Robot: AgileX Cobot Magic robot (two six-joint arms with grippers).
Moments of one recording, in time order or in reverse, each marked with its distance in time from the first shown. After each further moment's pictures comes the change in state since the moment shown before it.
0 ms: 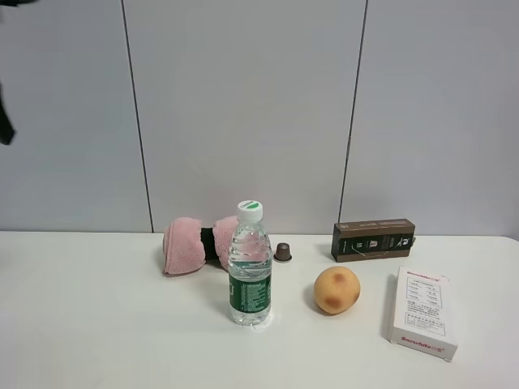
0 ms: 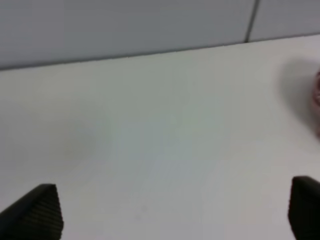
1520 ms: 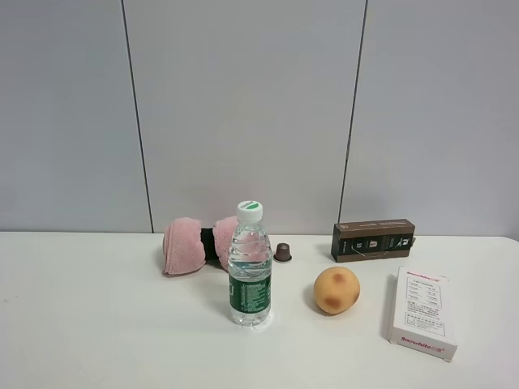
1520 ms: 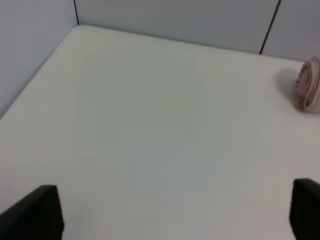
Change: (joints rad) left arm 0.200 -1.322 0.560 -0.092 0.436 -0.107; right arm 0.000 0.000 0.000 0.000 0.000 0.000
